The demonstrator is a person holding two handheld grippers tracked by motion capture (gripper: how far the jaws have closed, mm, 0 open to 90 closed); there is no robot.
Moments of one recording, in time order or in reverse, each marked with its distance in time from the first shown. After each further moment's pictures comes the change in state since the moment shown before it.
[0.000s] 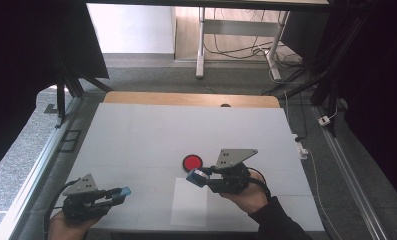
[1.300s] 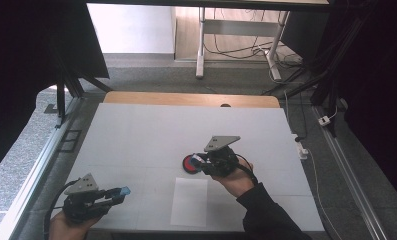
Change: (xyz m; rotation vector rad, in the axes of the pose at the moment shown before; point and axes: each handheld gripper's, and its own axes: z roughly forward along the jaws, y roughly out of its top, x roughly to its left) left arm 0.000 0.000 0.002 0.020 0.028 -0.023; right arm -0.045 -0.005 0.046 0.108 -0.160 0.070
